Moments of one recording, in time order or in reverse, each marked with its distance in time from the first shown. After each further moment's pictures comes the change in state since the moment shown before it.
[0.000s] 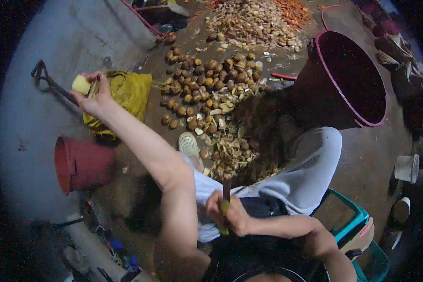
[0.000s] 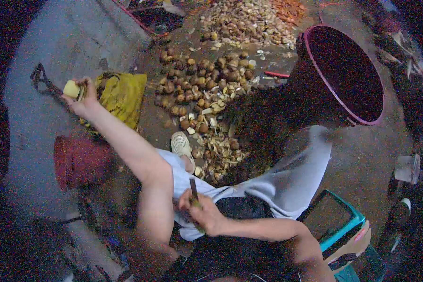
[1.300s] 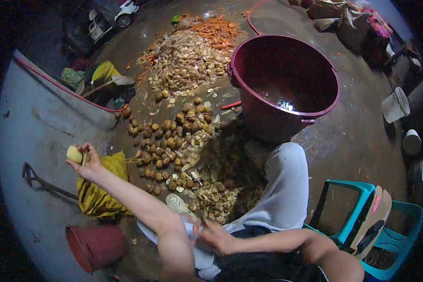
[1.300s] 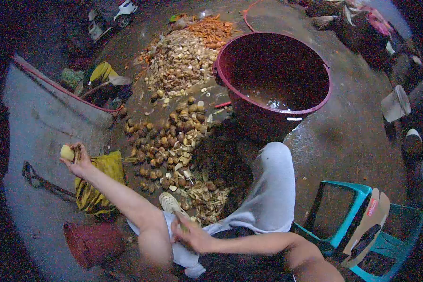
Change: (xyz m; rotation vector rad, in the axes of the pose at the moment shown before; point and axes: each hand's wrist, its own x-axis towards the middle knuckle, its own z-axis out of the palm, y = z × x) left_hand -0.034 -0.147 0.042 0.087 -0.040 -0.108; right_hand 0.001 -0.025 -0.059 -0.063 0.178 -0.120
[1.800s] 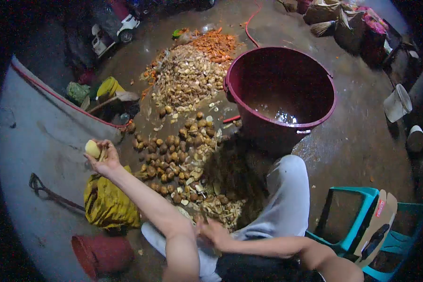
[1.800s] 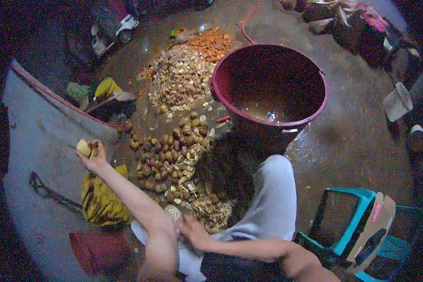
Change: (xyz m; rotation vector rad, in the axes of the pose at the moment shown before) left_hand -0.011 -0.068 0.019 -0.061 -0.074 -0.151; right_hand 0.008 0.008 -0.025 -0.382 0.159 -0.078
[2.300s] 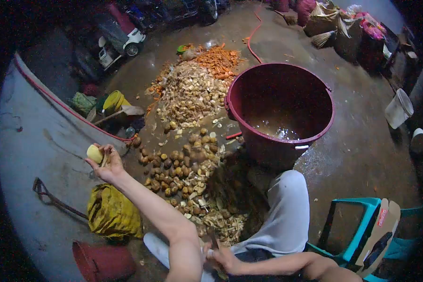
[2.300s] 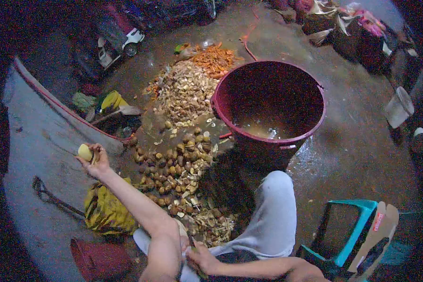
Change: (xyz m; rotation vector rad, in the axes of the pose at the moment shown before) left_hand -0.002 -0.012 0.030 -0.162 -0.129 -0.084; right_hand -0.034 -0.017 -0.002 0.376 -0.060 0.034
